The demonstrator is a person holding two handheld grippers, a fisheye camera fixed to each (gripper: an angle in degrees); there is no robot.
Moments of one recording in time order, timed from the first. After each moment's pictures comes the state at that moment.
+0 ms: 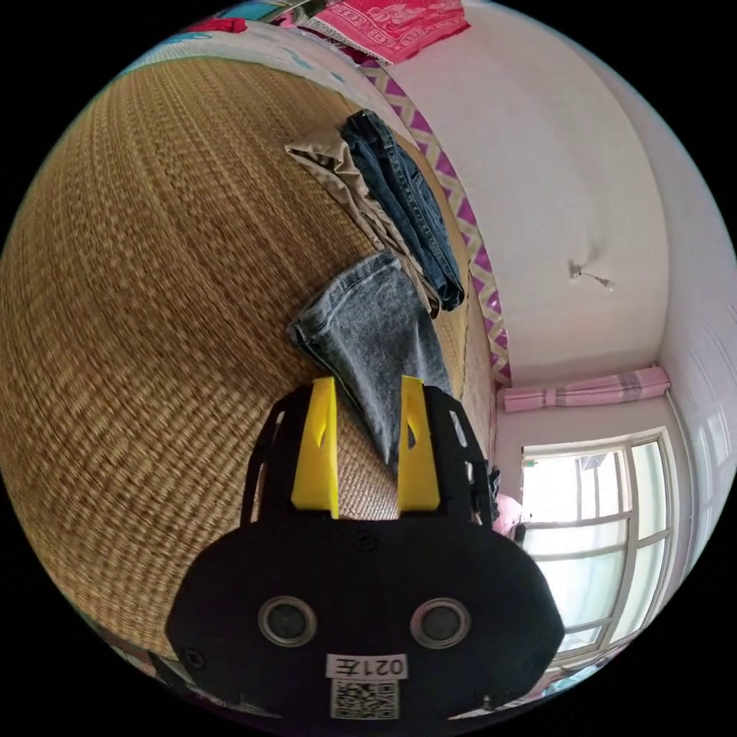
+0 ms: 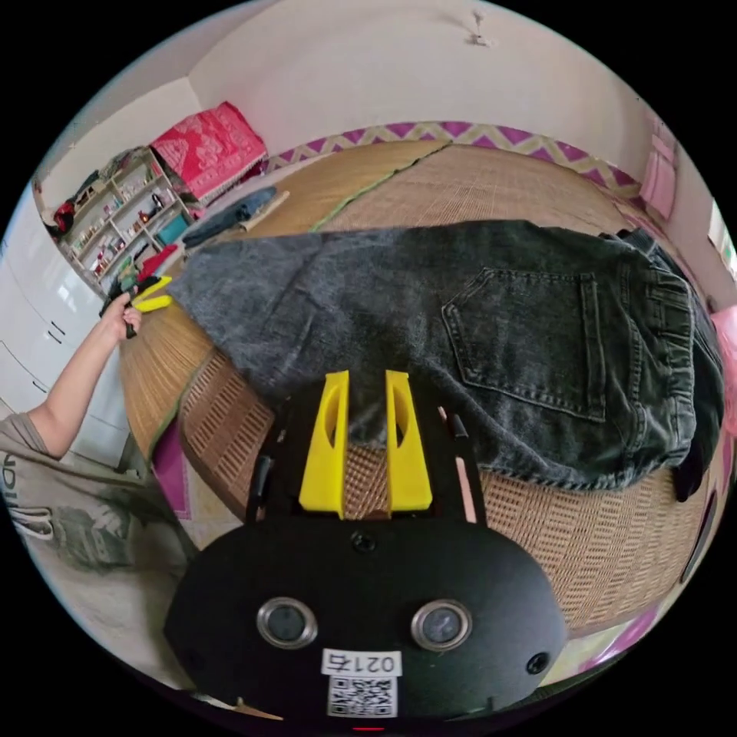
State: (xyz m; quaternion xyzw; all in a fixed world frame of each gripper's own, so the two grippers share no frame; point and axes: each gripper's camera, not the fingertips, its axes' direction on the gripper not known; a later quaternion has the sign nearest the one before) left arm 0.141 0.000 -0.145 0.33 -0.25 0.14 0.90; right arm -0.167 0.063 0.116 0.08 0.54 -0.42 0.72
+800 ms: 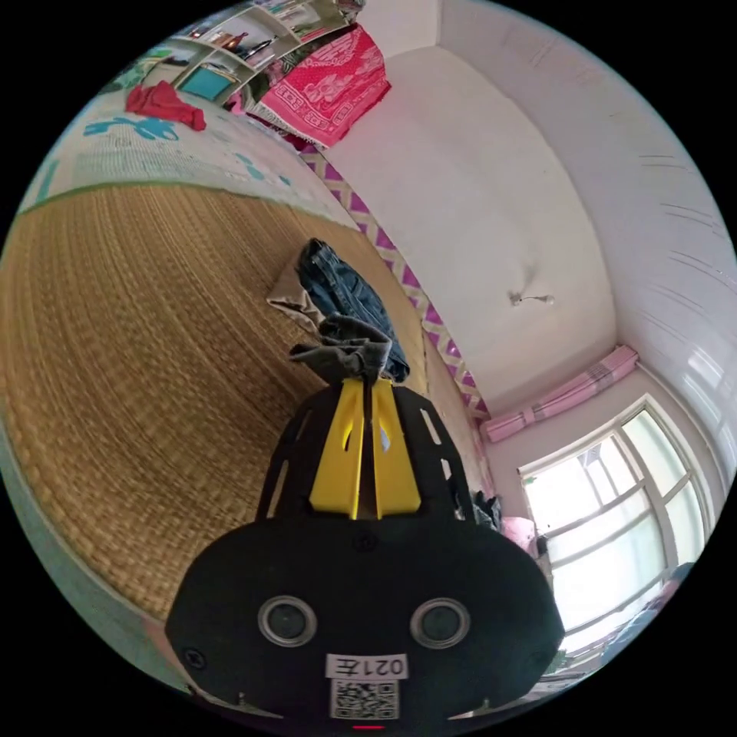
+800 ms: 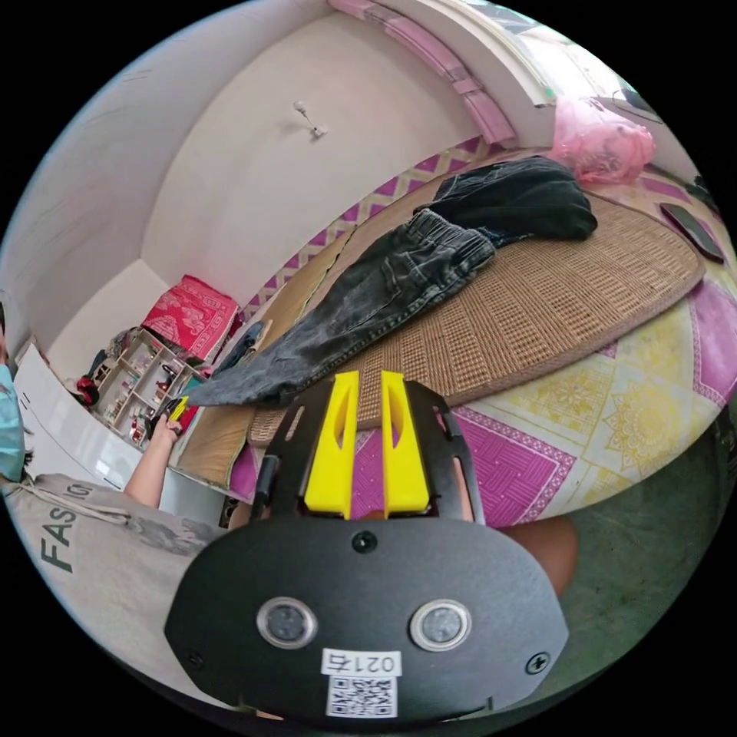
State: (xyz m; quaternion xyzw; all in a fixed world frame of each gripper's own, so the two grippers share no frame) left arm 0.203 0.108 -0.204 0.42 -0.28 0.29 0.82; right arm -0.098 0.229 -0.106 0.29 0.37 -0.33 0.82
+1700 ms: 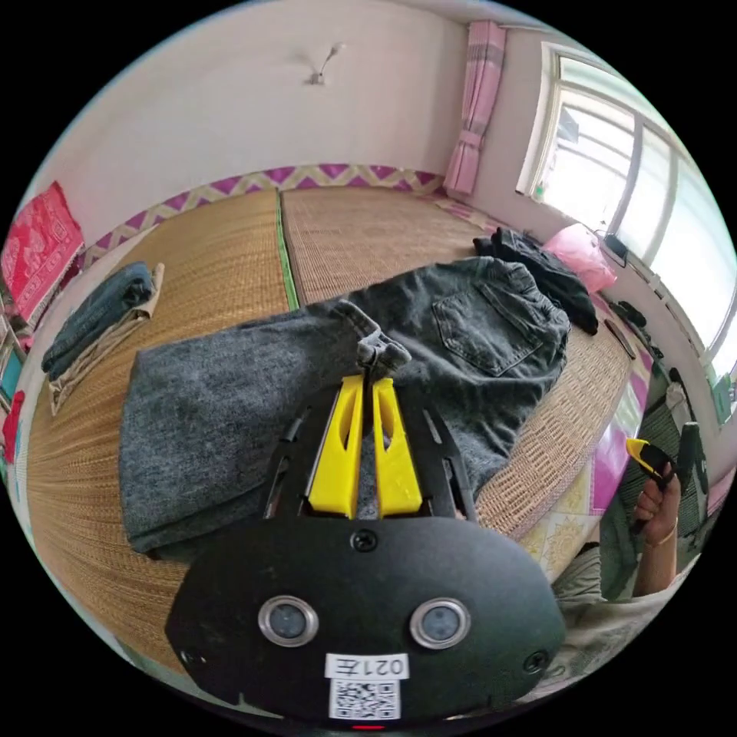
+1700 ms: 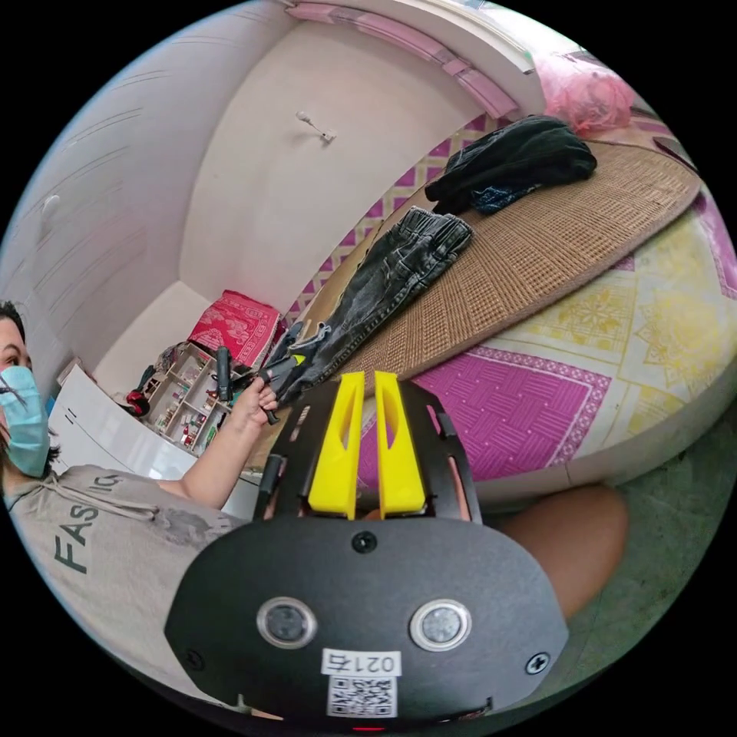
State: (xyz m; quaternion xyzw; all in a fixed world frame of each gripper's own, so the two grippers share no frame) left arm 0.129 0.154 0.365 0.10 -0.52 0.55 0.64; right arm -0.067 0.254 -0.178 0.28 0.28 -0.33 0.86
